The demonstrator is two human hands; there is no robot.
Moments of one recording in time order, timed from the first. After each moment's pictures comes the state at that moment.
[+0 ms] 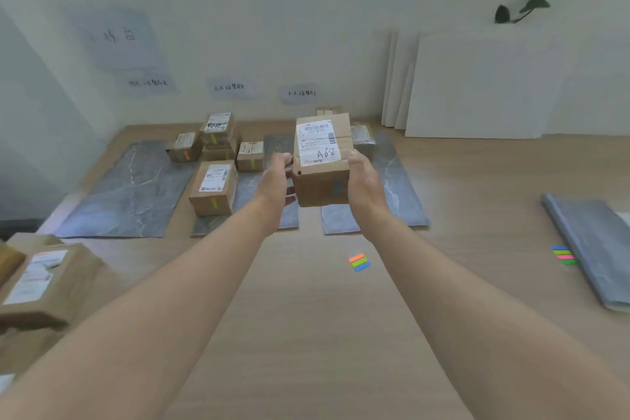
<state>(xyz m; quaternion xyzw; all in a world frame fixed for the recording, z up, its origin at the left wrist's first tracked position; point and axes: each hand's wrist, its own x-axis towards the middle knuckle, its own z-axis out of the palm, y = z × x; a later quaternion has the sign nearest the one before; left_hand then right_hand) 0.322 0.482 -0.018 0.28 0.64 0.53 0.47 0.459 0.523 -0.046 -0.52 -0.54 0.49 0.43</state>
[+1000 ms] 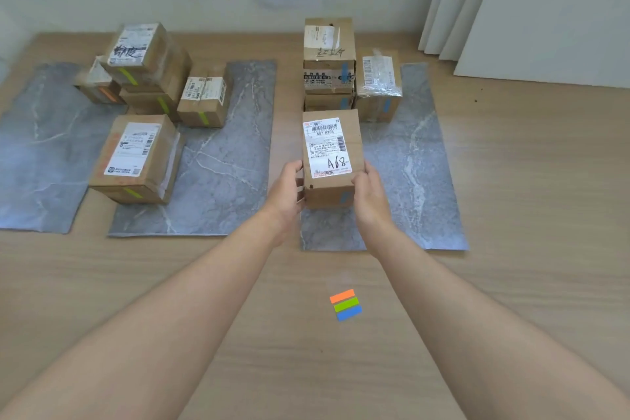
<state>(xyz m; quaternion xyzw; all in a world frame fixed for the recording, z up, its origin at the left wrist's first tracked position) 0.339 0.725 -0.227 0.14 0.67 0.48 0.56 0.465 0.755 -0.248 -0.61 -0.45 0.59 0.27</state>
